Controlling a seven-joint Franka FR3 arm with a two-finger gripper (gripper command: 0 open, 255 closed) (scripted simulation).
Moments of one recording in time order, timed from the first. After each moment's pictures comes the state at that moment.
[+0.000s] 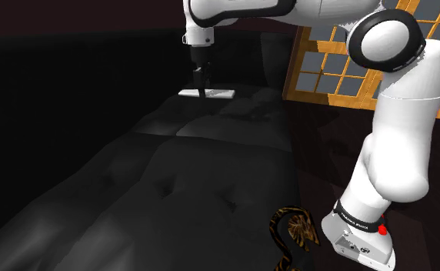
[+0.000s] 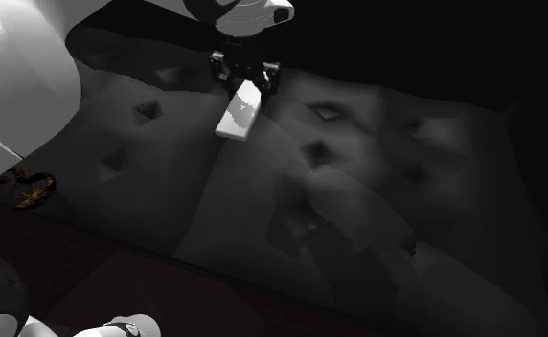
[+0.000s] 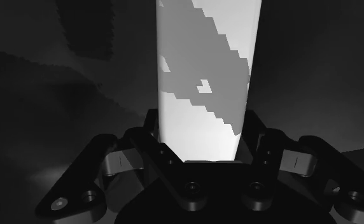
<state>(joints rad) 0.17 0.22 -0.02 -1.42 -0.03 1.56 -0.27</state>
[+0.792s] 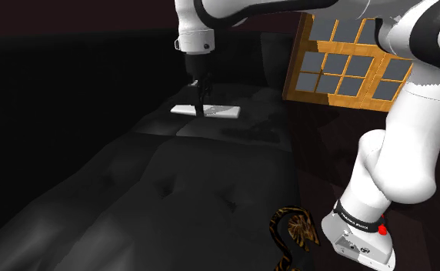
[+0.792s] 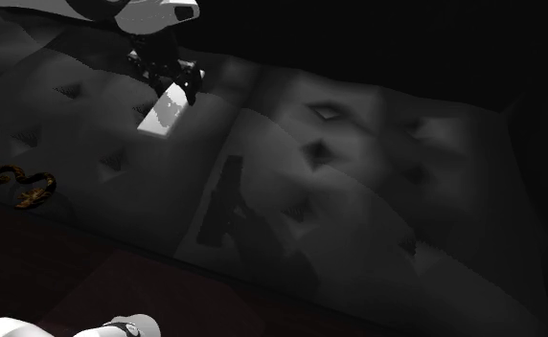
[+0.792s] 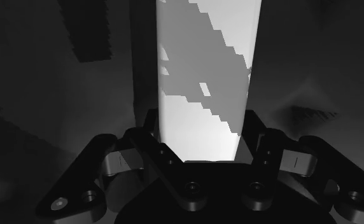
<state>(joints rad) 0.30 0.01 0.09 -1.70 -0.01 1.62 -0.02</state>
